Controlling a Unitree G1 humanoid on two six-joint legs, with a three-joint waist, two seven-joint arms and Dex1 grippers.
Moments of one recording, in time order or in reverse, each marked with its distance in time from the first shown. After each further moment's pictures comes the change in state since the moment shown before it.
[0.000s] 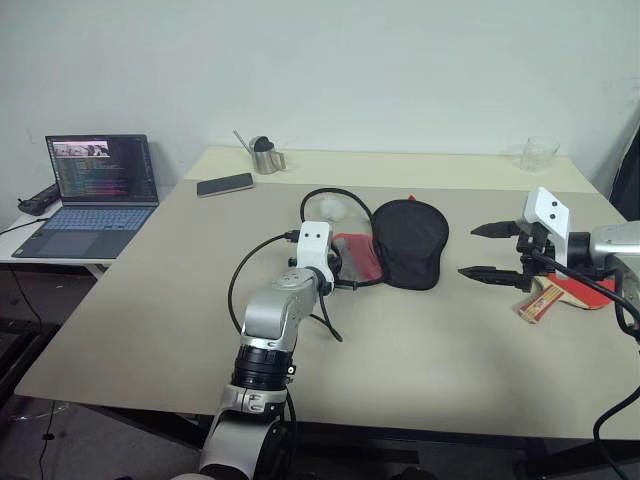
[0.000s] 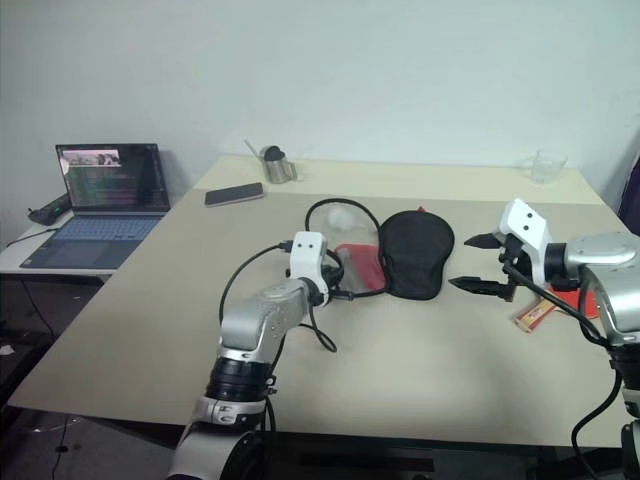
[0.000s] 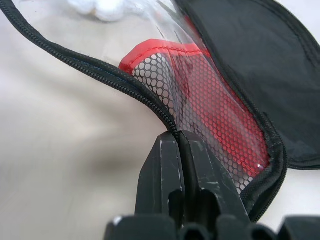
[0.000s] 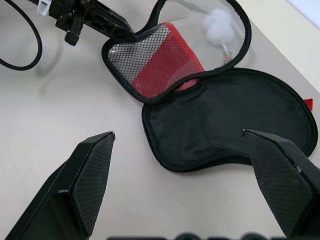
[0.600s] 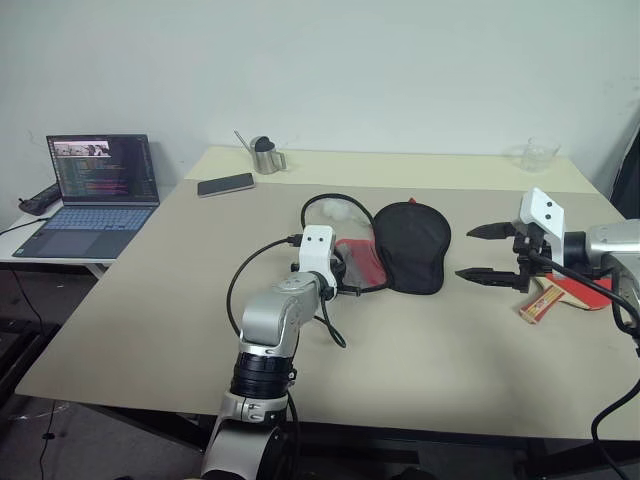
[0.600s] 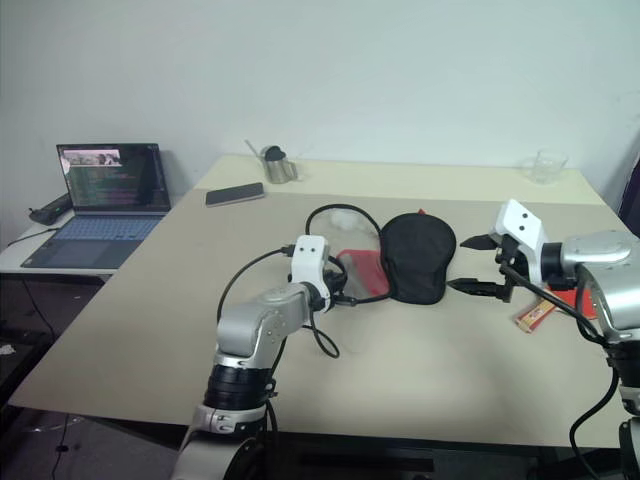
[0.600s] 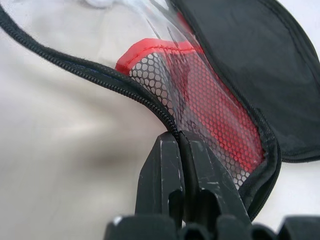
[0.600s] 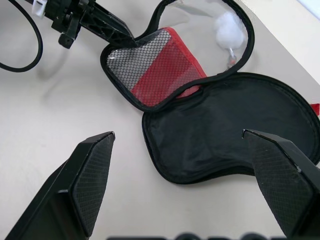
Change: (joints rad) left arm 0.026 -0.025 -0.013 -0.090 -0.025 0.107 0.005; right arm -0.013 0.002 0.025 0.008 -0.001 0.000 0.019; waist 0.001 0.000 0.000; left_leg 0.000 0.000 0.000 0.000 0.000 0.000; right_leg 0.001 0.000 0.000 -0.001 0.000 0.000
